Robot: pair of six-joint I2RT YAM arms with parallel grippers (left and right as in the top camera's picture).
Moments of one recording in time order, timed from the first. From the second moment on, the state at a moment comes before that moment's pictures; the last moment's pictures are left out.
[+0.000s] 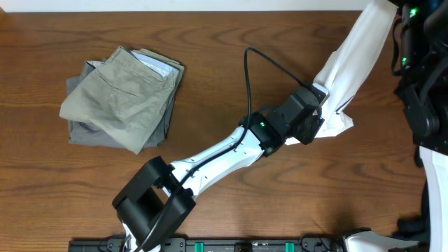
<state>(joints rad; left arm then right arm) -0.92 1.89 1.38 -0.19 0.07 -0.30 0.25 1.44 2.01 -0.54 0.44 0.46</state>
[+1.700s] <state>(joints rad) -1.02 1.93 1.38 -0.15 -0.11 -0.41 0.40 1.32 2.01 -0.61 0.47 0.43</state>
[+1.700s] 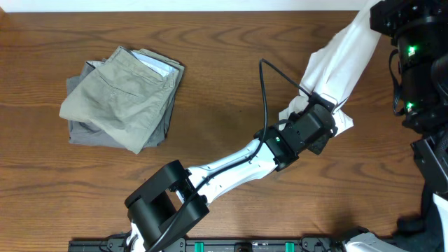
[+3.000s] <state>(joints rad) -0.77 1.03 1.43 -0.87 -0.35 -0.05 0.32 1.32 2.01 -0.88 0.42 0.39</state>
